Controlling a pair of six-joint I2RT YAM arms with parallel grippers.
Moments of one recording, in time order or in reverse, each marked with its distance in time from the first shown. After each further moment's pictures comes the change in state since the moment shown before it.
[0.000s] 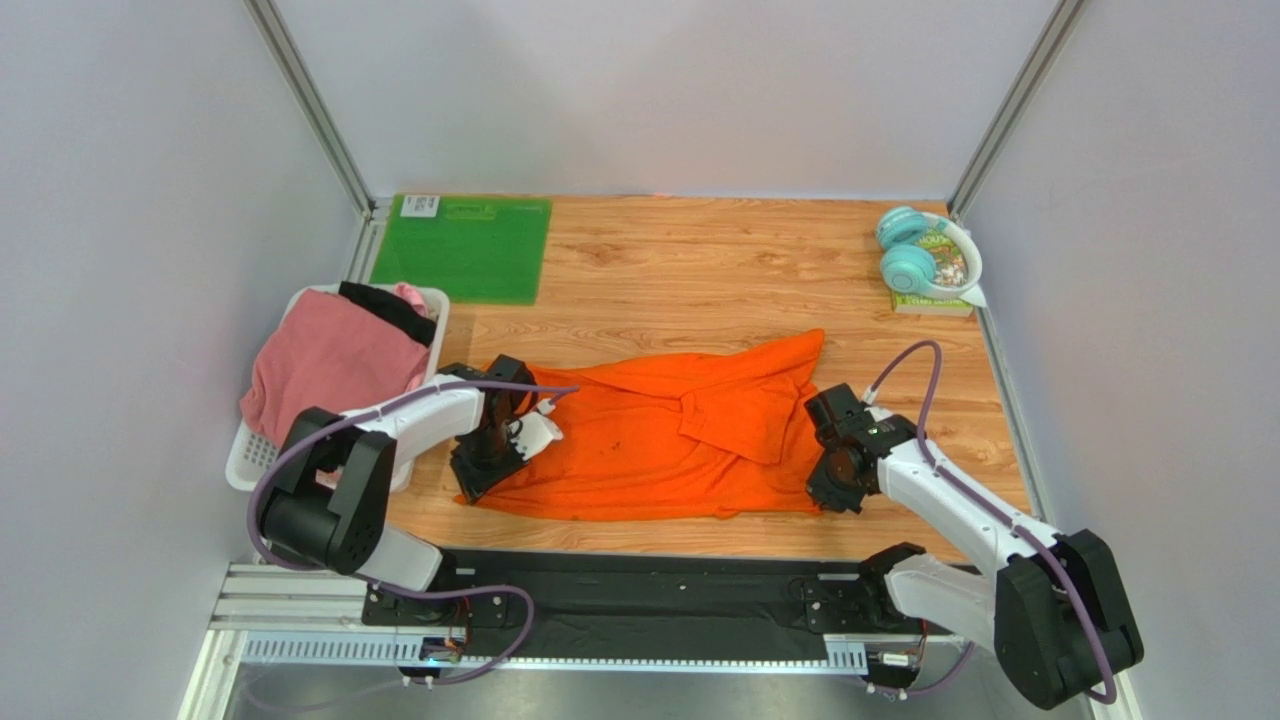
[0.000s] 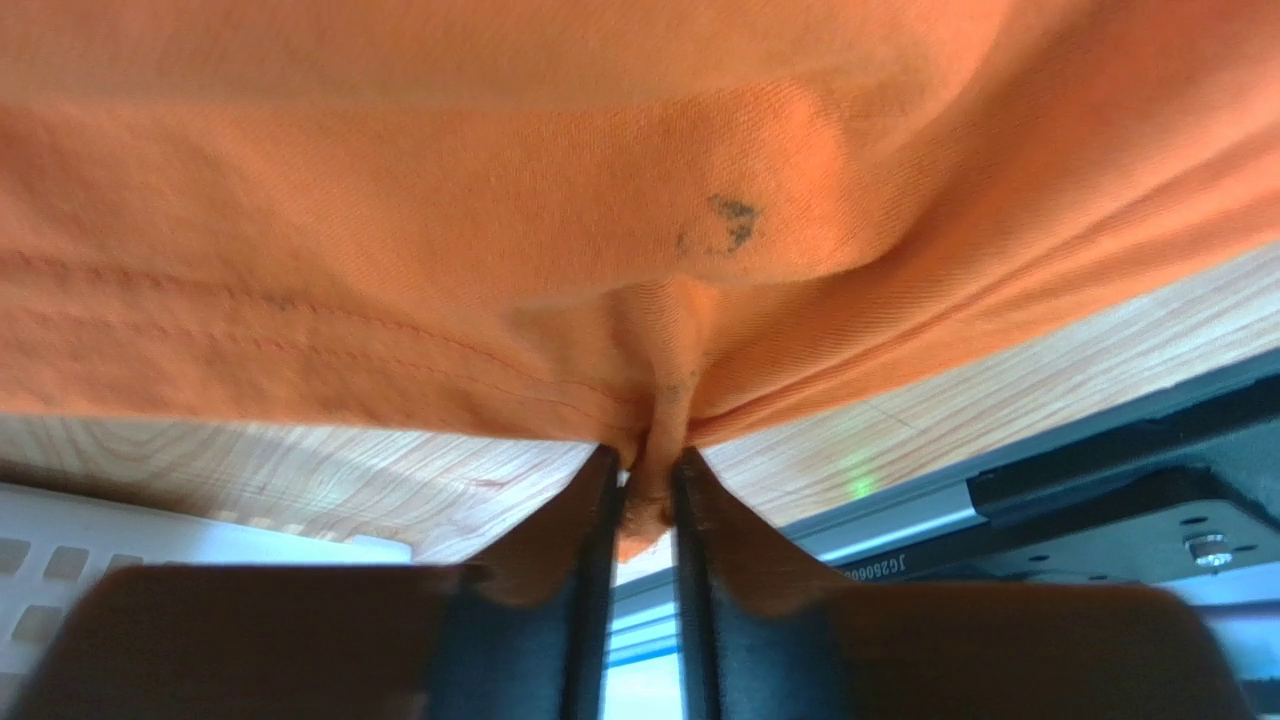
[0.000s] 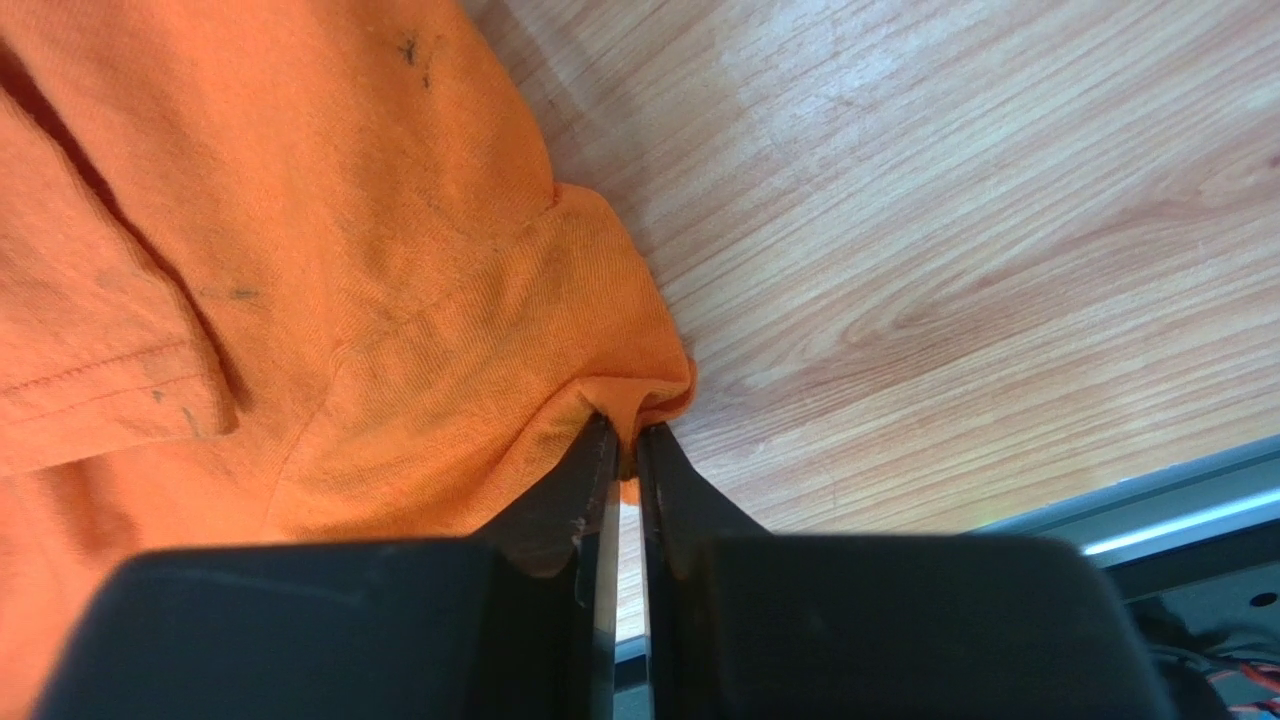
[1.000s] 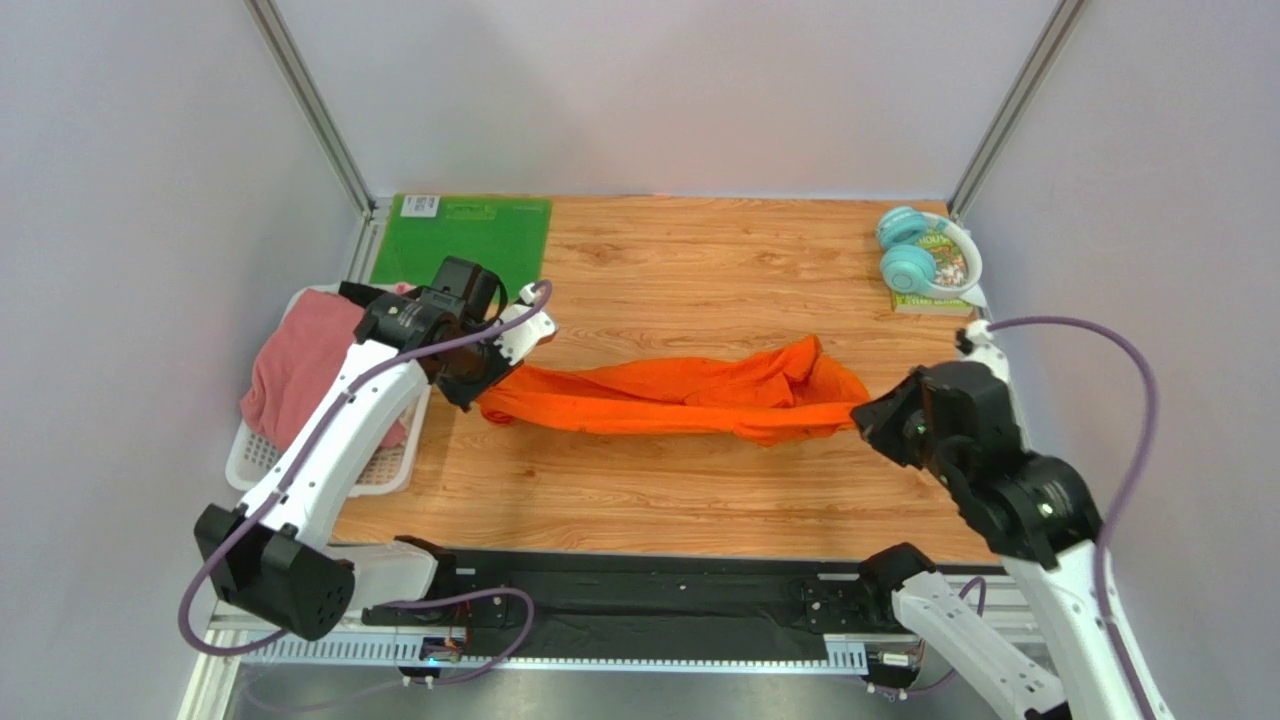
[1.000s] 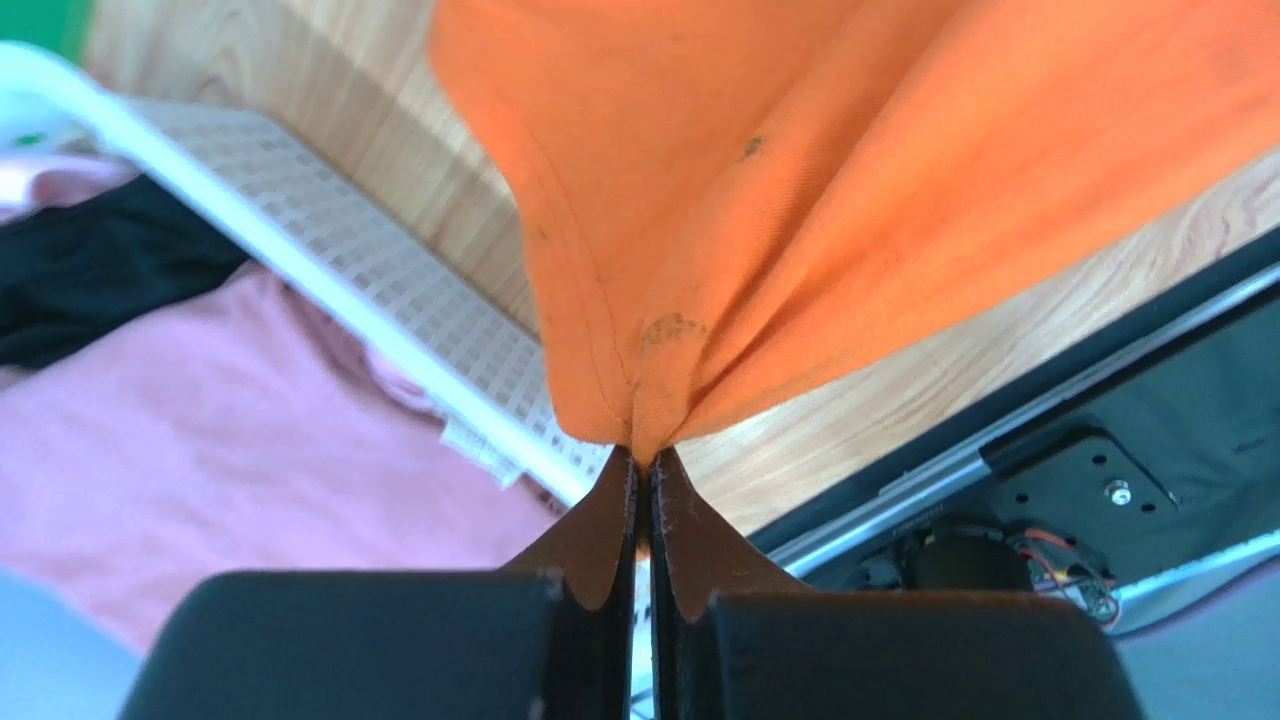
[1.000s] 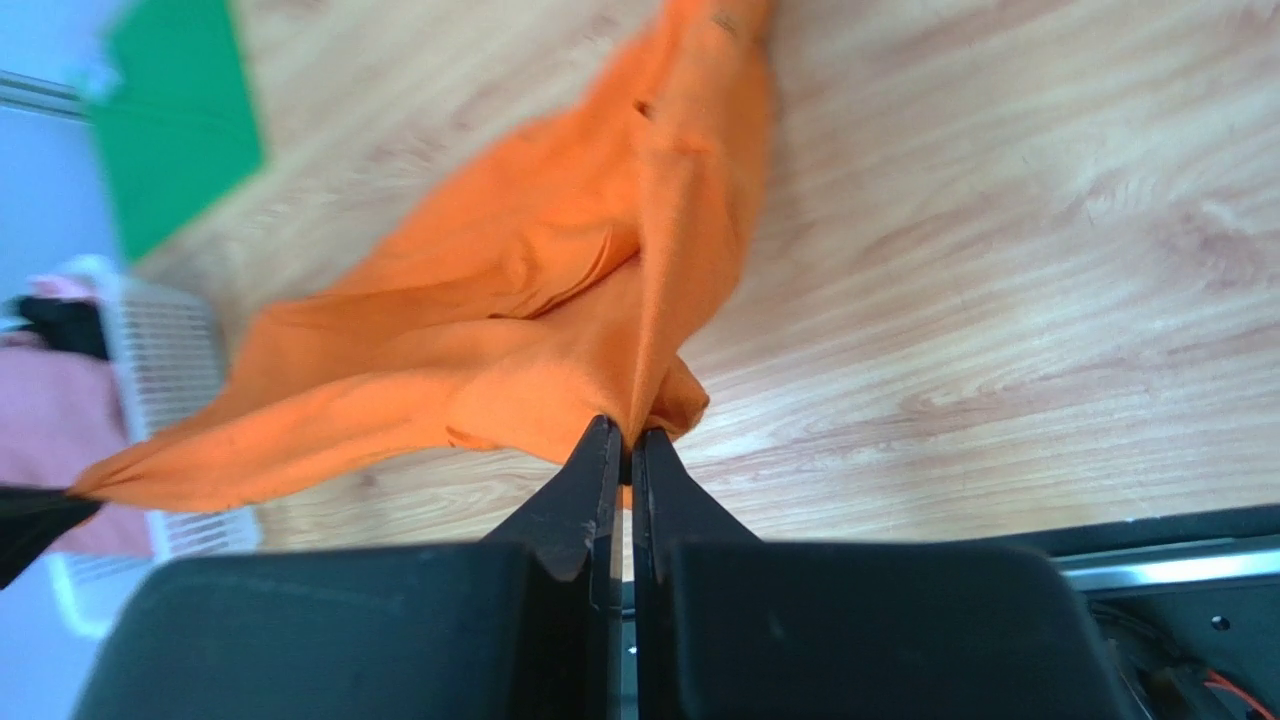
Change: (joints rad) left arm 0.025 -0.203 0.546 -0.301 0.020 0.019; right arm 0.000 -0.401 0.531 -0.286 0.028 -0.108
